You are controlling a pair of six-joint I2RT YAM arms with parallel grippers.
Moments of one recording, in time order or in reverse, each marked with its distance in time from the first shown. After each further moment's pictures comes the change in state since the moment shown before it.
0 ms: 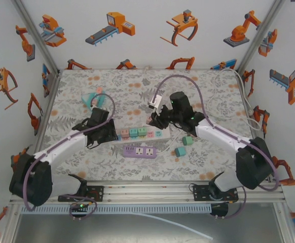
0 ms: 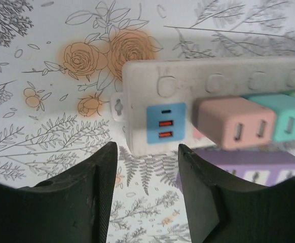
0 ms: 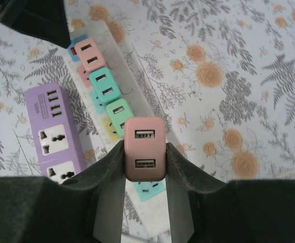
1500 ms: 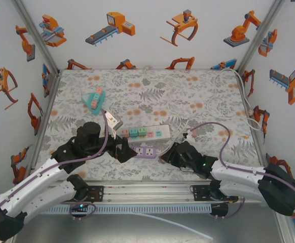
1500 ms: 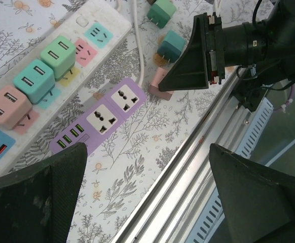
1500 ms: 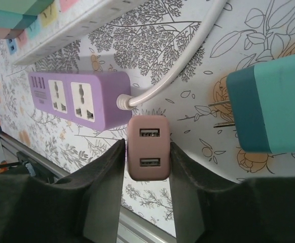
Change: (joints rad) left arm -0.325 -0.486 -0.052 0.051 0.348 0.288; right arm 0.315 -0.397 -0.741 0.195 0.599 1.469
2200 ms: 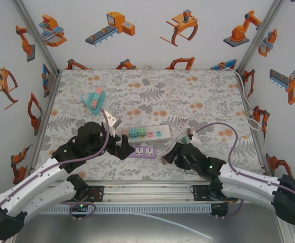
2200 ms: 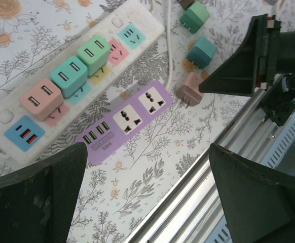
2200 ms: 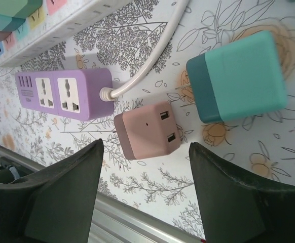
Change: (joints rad) left arm 0.000 0.006 0.000 -0.008 -0.136 0.000; right arm 0.020 -0.224 0.027 -0.285 0.087 -0.033
